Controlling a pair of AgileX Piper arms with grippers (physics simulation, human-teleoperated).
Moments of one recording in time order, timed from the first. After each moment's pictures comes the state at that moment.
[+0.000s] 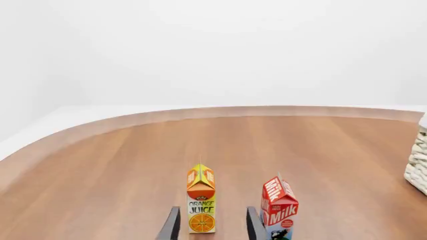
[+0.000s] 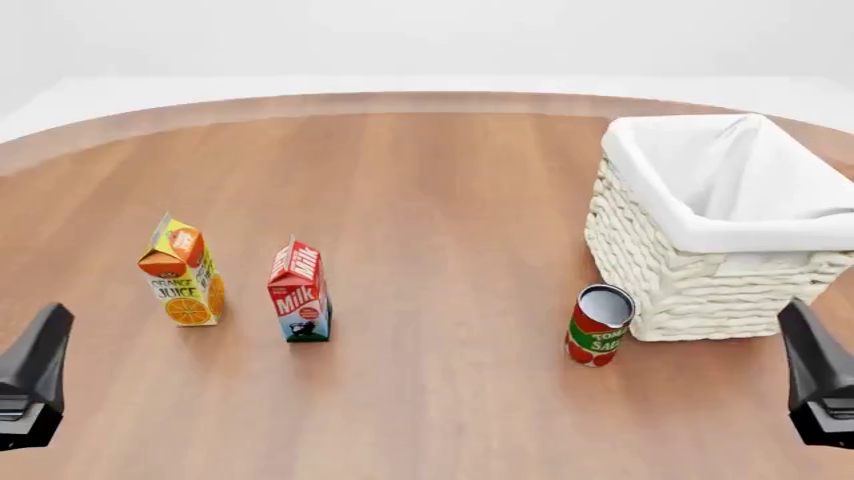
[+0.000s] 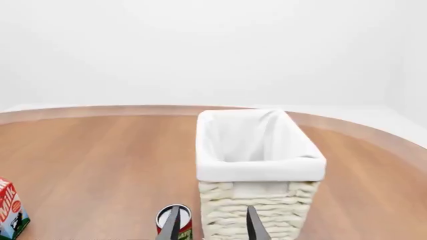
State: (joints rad) left arm 0.00 0.00 0.00 0.00 0.00; right arm 0.01 0.02 0.00 -0.01 0.00
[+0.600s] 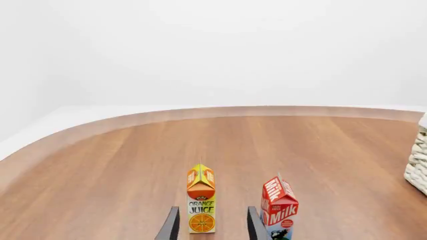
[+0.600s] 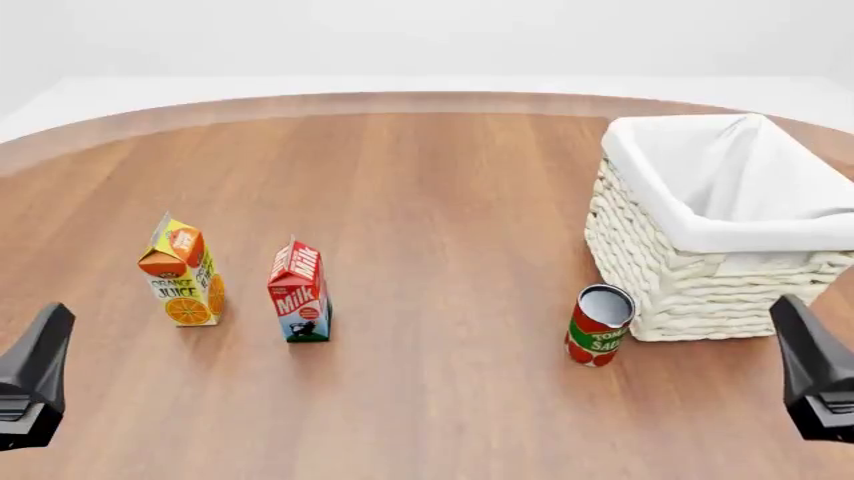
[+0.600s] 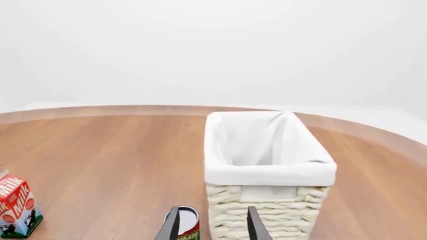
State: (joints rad) left arm 0.00 0.00 0.00 0.00 0.00; right arm 0.05 0.06 -0.02 -0.03 0.00
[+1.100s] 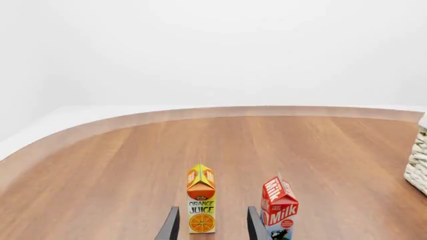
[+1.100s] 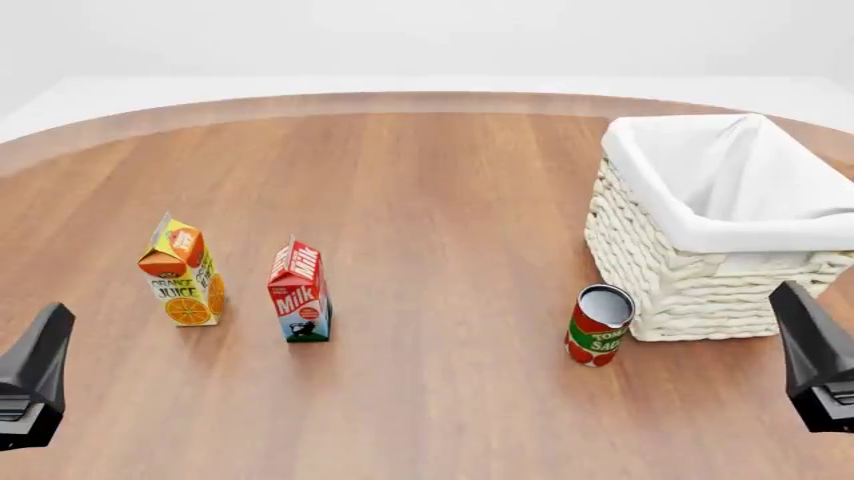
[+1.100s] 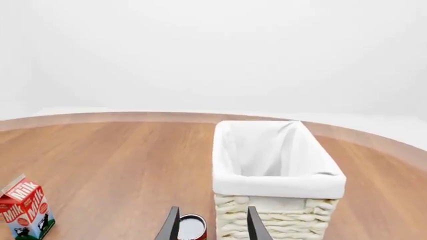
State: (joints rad) left arm 0.00 0.00 0.00 0.00 0.00; right arm 0.09 0.09 -0.05 -0.06 0.01
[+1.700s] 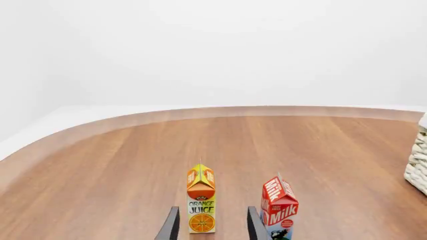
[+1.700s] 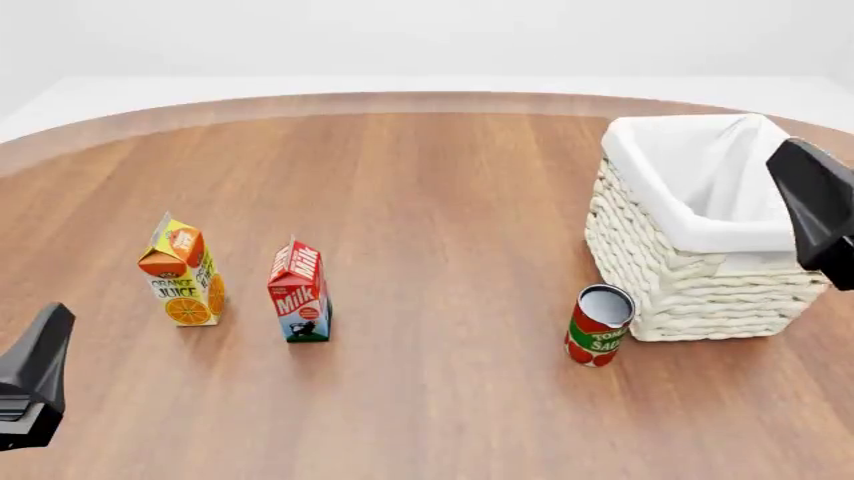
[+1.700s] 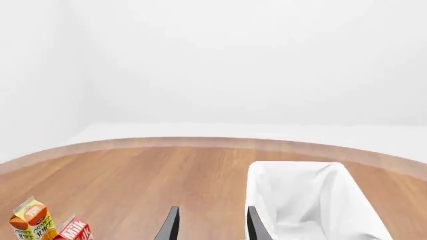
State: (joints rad) left arm 0.00 0.00 0.00 0.00 0.00; right arm 0.21 0.44 -0.36 -0.14 0.08
